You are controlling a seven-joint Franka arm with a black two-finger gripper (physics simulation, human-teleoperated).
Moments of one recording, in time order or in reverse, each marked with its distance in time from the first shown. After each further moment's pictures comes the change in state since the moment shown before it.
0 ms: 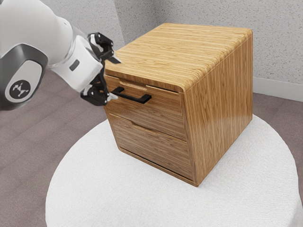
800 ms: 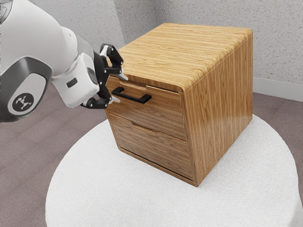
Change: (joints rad) arm 0.040 -0.044 -0.064 -0.064 -0.003 0.009 0.248
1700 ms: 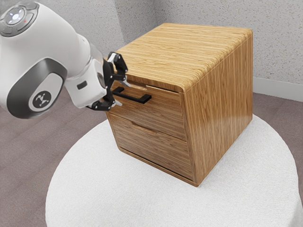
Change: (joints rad) arm 0.069 0.079 -0.026 0.019 -0.004 0.006 0.068
